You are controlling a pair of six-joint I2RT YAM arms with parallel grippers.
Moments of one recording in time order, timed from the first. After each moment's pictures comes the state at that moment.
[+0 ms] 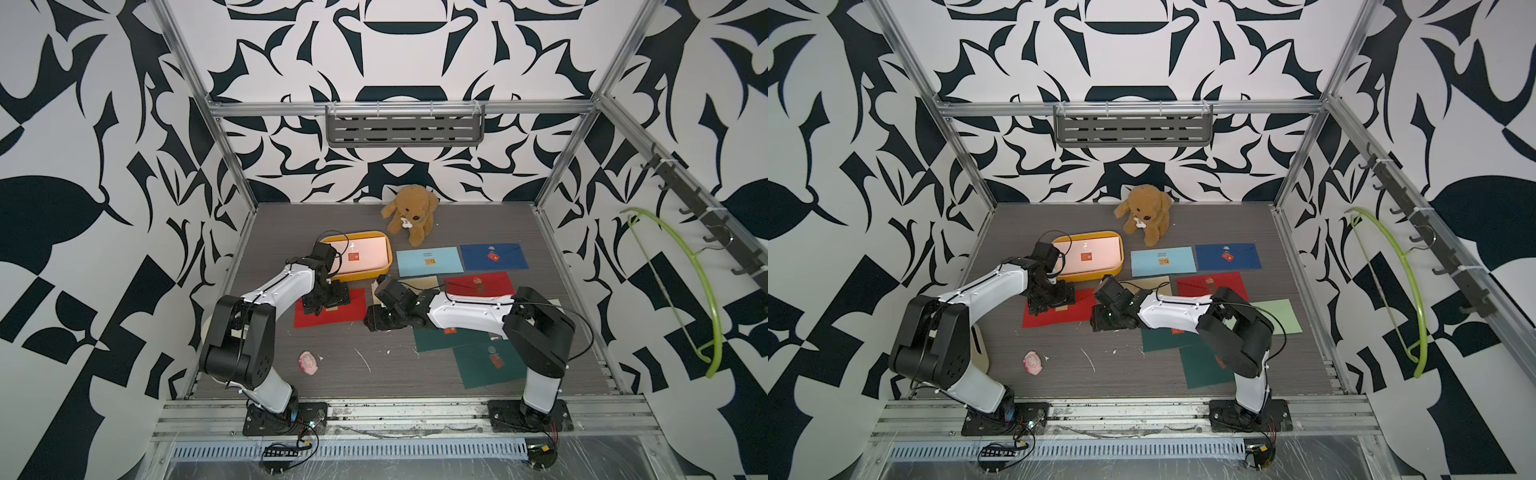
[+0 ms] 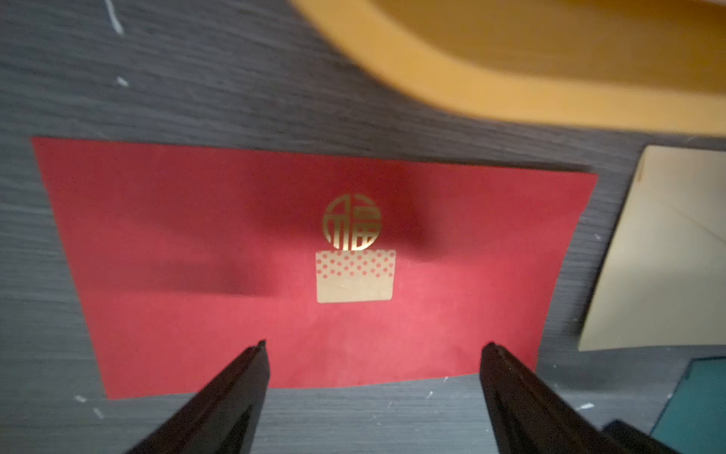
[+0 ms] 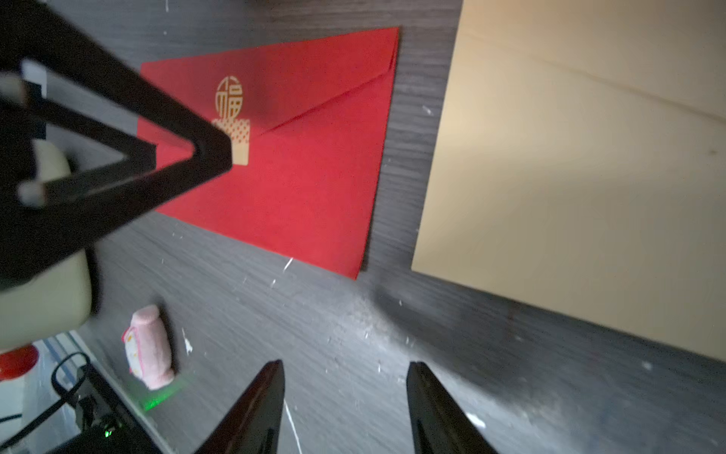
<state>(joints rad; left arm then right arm) -0.29 1.60 0.99 -0.78 0.07 -0.46 0.98 1.88 1.15 -0.20 -0.10 0.86</state>
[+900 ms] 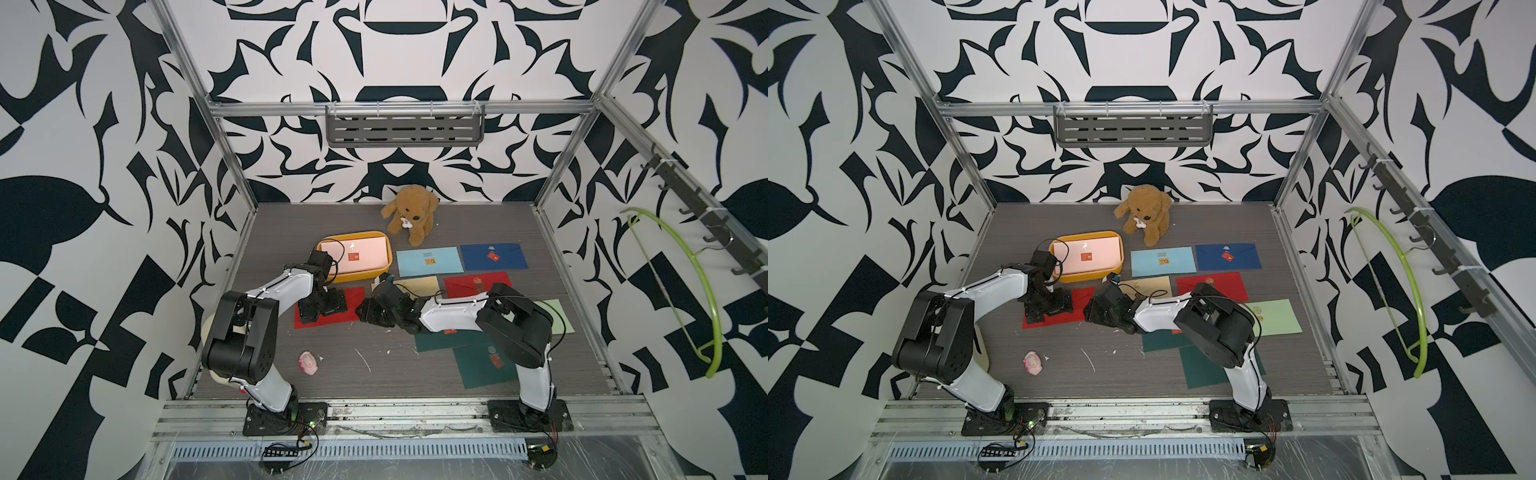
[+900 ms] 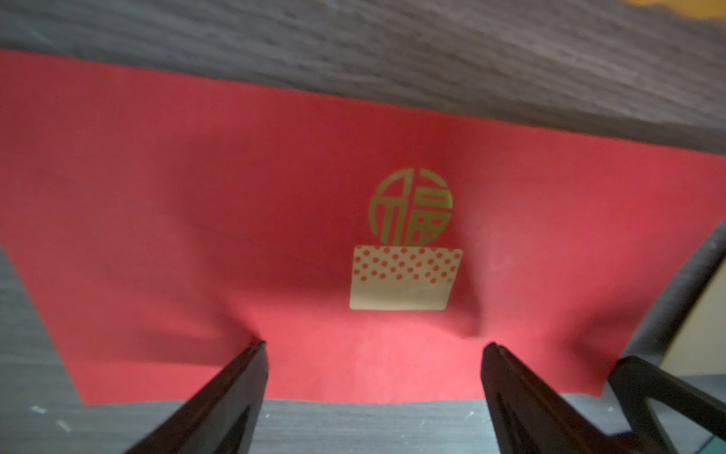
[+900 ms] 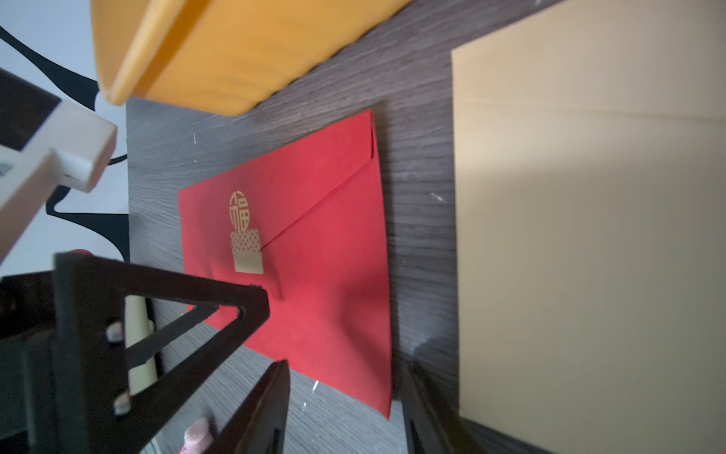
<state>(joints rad) -0.26 1.63 0.93 -0.75 0.10 -0.48 0.98 1.99 1.10 0.16 -0.06 1.08</state>
